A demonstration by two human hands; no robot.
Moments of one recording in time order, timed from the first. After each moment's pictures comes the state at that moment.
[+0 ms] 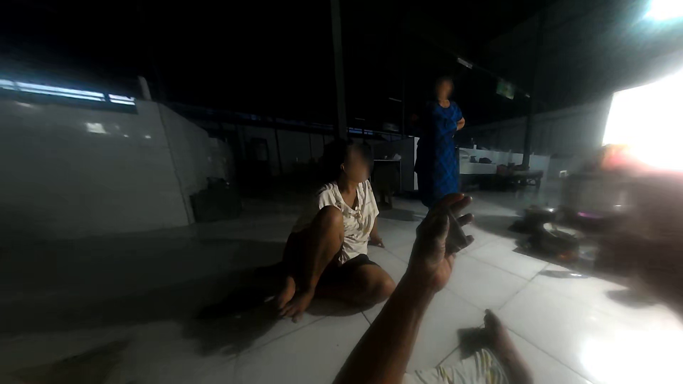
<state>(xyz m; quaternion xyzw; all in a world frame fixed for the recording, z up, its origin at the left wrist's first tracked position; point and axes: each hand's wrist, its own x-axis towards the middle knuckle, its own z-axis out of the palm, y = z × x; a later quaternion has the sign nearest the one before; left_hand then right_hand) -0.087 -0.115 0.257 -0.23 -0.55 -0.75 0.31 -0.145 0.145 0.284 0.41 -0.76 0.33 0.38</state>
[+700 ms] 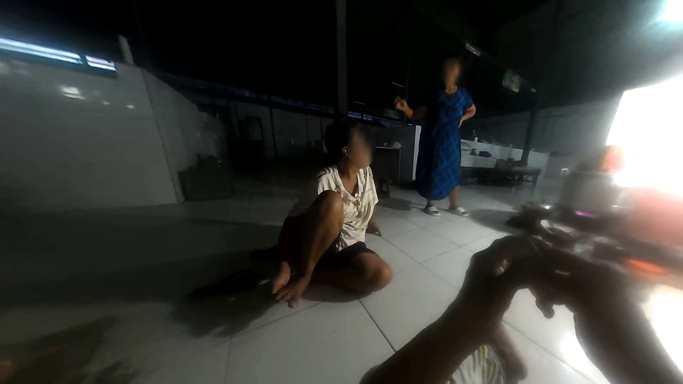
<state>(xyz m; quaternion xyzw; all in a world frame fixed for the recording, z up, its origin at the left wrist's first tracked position) -0.085 -0.074 0.219 -0.26 -0.63 -0.68 0.28 -0.134 0.062 0.229 0.38 -0.64 0.66 0.13</state>
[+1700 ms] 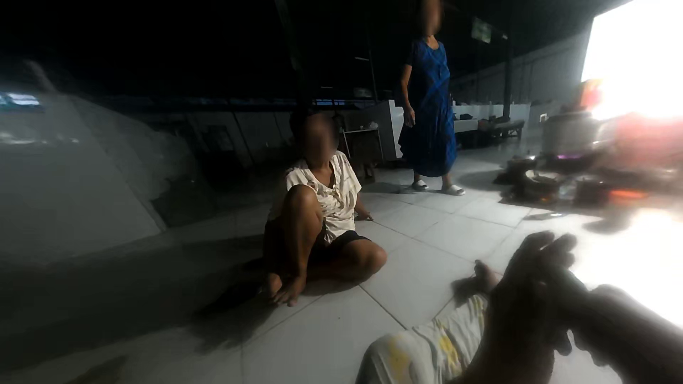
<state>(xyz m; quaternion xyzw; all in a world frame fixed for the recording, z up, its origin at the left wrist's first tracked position) -0.053 -0.002 0.158 -0.25 -0.55 -0.78 0.16 -0.068 0.130 0.151 0.36 -0.69 0.57 0.28</state>
